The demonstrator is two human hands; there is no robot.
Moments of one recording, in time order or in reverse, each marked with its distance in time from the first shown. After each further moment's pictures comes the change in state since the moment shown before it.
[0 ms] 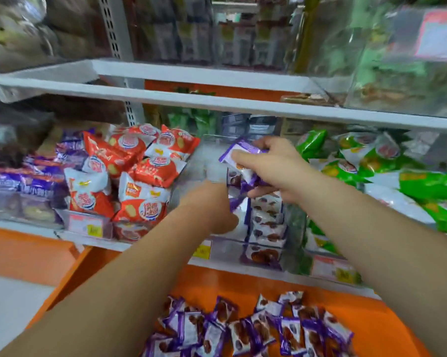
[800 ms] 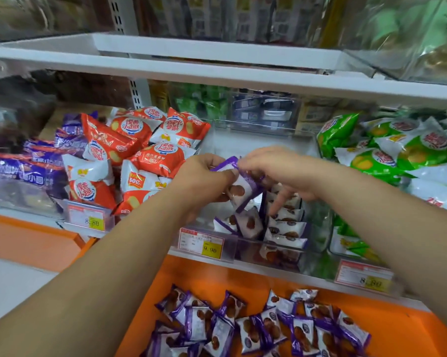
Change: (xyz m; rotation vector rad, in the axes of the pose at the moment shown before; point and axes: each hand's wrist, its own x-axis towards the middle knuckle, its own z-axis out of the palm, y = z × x) left_hand 0.011 -0.030 -0.002 -1.228 0.088 -0.114; right_hand 0.025 0.021 0.004 -0.269 -0.438 0.103
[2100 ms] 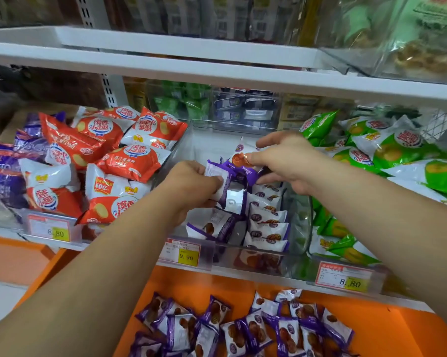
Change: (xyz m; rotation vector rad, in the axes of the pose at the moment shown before) left_hand 0.026 -0.009 0.019 0.112 0.005 -0.108; right_hand 0.015 0.020 -0.030 0.209 0.444 -0.028
